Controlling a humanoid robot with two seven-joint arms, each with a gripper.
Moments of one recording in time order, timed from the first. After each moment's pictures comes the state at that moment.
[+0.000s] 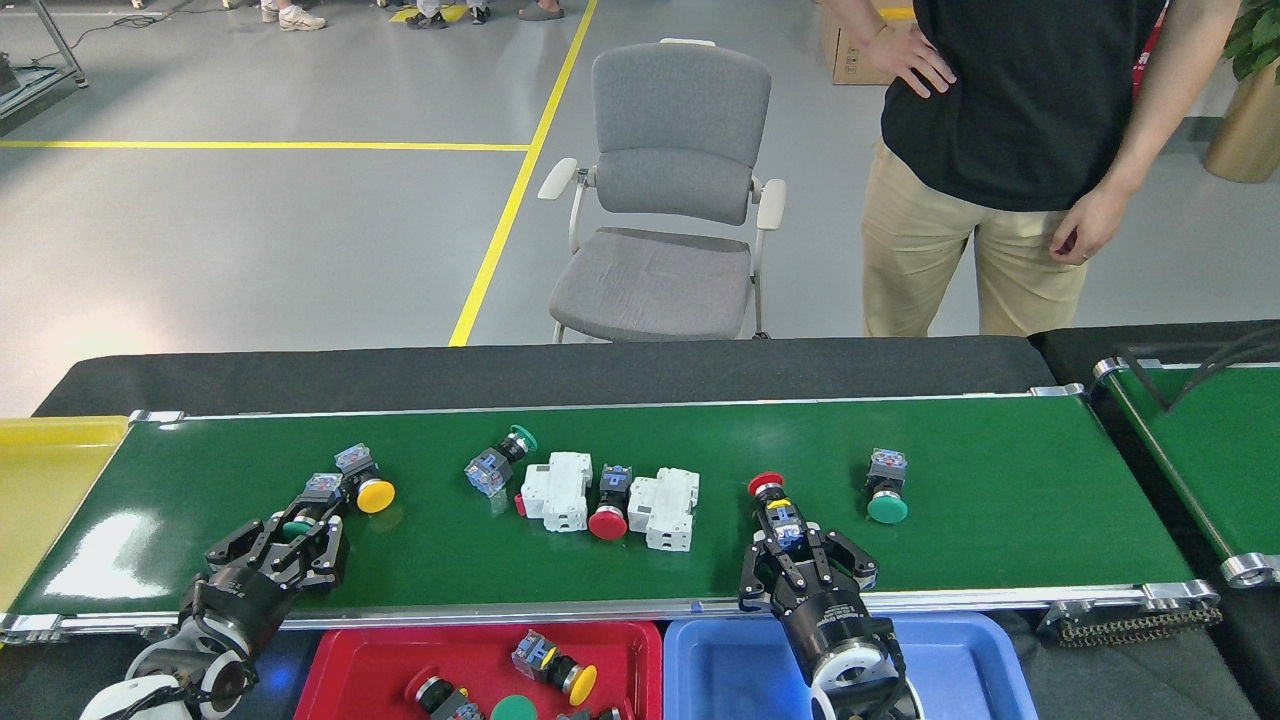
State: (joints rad) left arm -0.13 0.31 0.00 -1.24 -1.30 -0.44 -0.01; right arm -0.07 0.04 0.31 -1.48 1.42 0.11 0.08
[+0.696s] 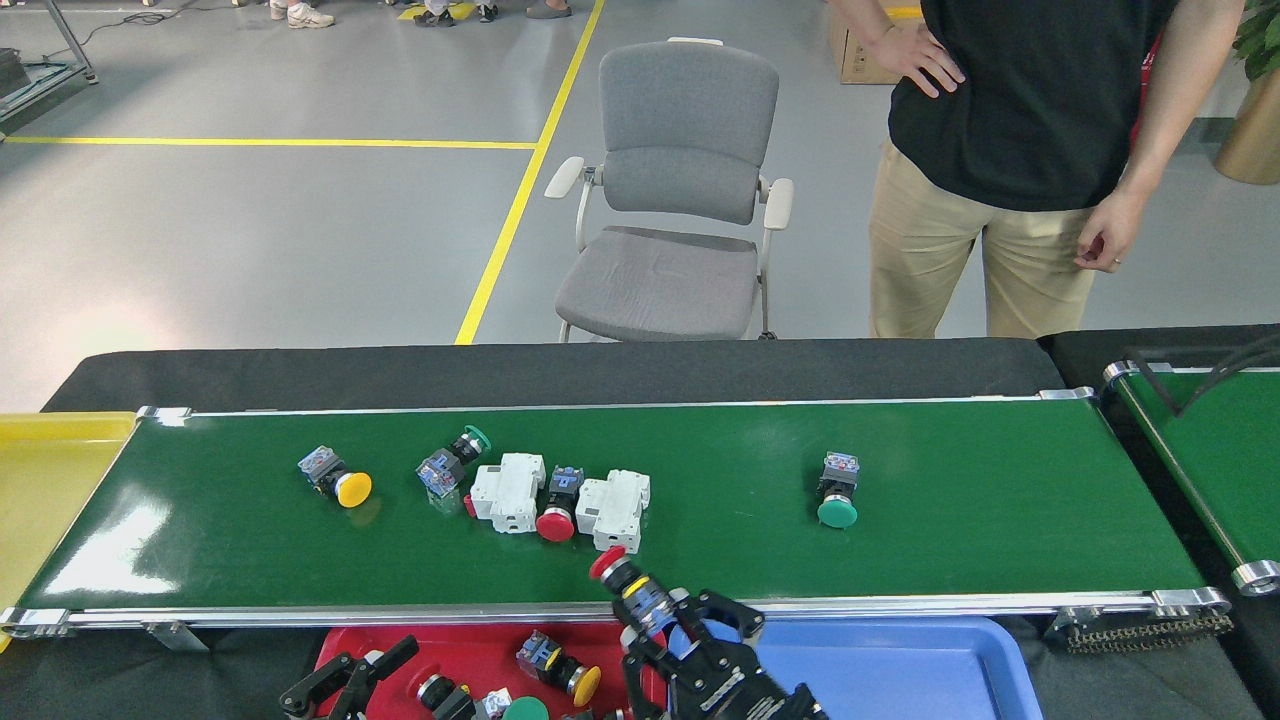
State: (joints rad) left arm 0.29 0.24 0.09 -1.73 -1.30 -0.52 -0.01; right arm 0.01 0.00 0.61 -1.64 1.45 -0.15 0.03
